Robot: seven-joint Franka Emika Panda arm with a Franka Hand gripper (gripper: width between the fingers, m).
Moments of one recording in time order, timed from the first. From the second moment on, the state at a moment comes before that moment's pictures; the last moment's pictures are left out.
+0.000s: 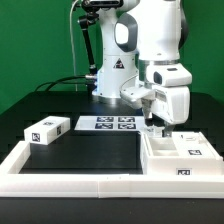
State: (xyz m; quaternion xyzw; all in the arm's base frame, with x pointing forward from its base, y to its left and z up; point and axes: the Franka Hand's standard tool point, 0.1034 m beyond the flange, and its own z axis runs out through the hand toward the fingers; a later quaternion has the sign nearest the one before) arm 0.415 0.076 0.015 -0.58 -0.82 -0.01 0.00
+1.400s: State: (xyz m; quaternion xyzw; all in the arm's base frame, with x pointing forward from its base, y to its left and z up) arm 0.415 0.062 0.029 -0.64 -0.77 -0.01 -0.01
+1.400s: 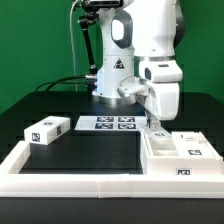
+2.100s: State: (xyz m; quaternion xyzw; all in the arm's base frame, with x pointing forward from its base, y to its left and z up) arm 0.414 0.053 0.042 -0.66 -0.75 0.02 -0.01
